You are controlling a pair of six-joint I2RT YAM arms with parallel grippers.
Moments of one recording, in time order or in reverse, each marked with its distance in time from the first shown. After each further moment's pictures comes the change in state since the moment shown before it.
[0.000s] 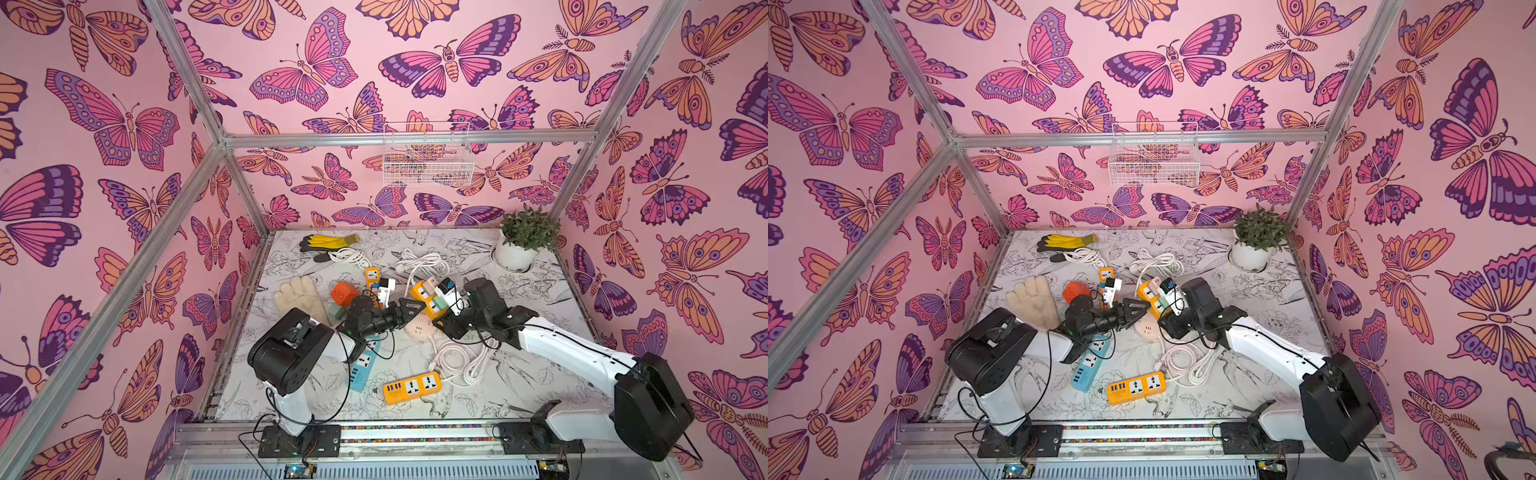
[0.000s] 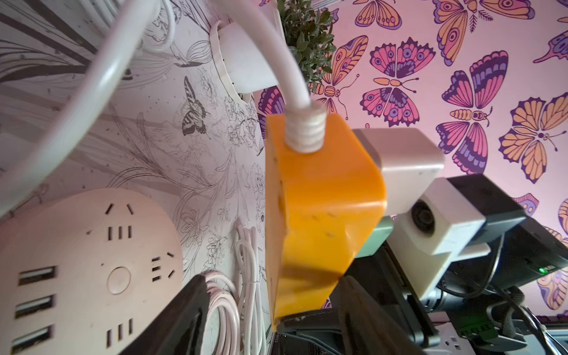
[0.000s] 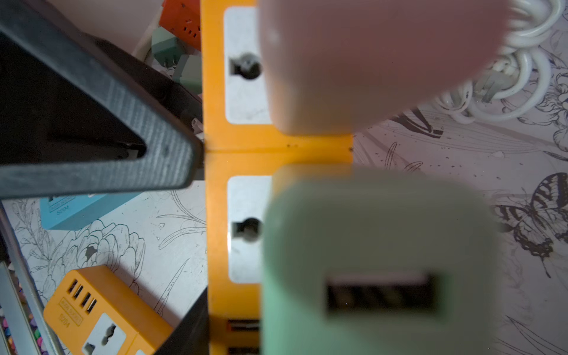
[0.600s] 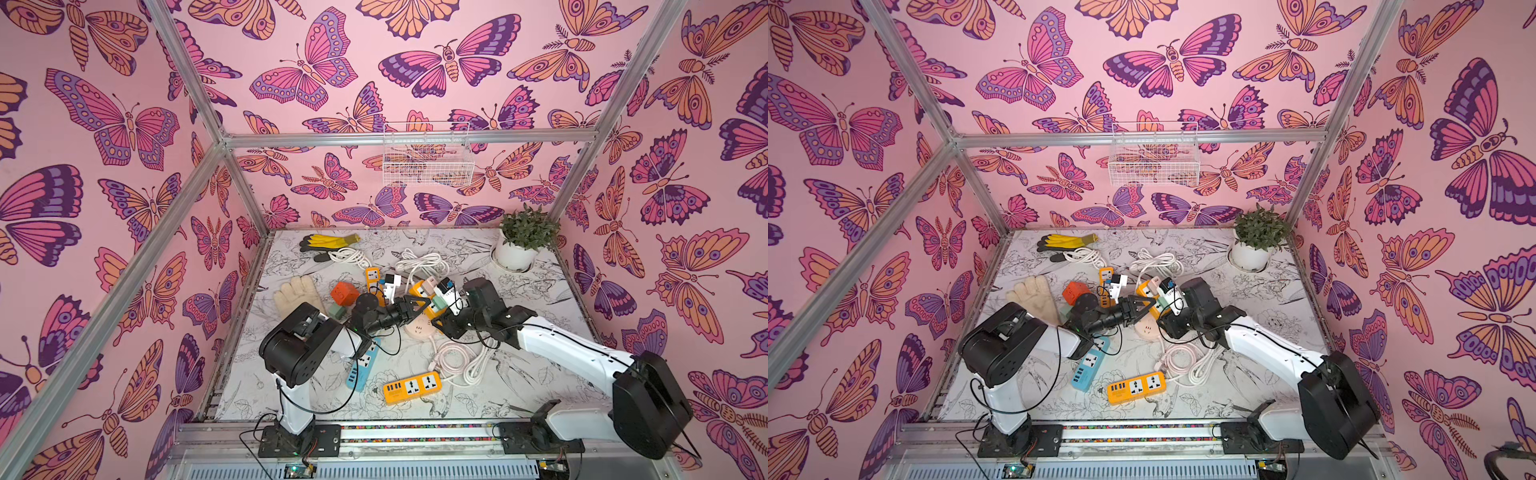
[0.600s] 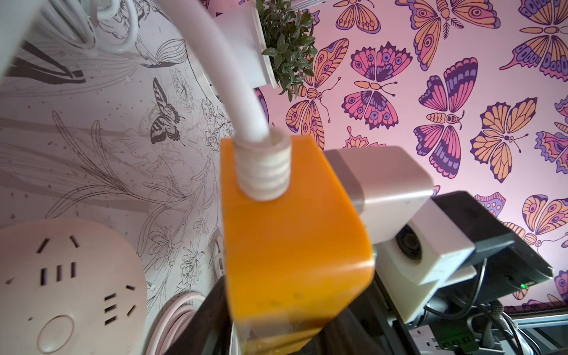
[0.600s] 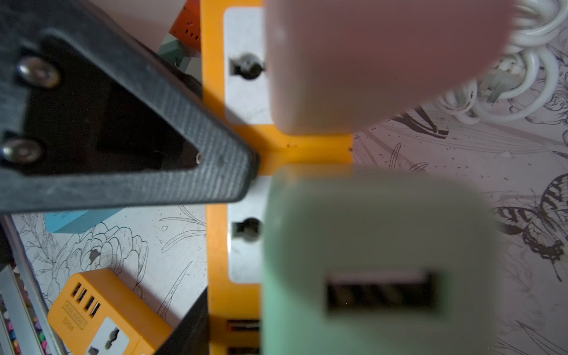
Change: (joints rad) left arm -0.022 0.069 0.061 0.076 0.000 -0.068; right arm 0.007 0.009 0.000 0.013 0.002 0.013
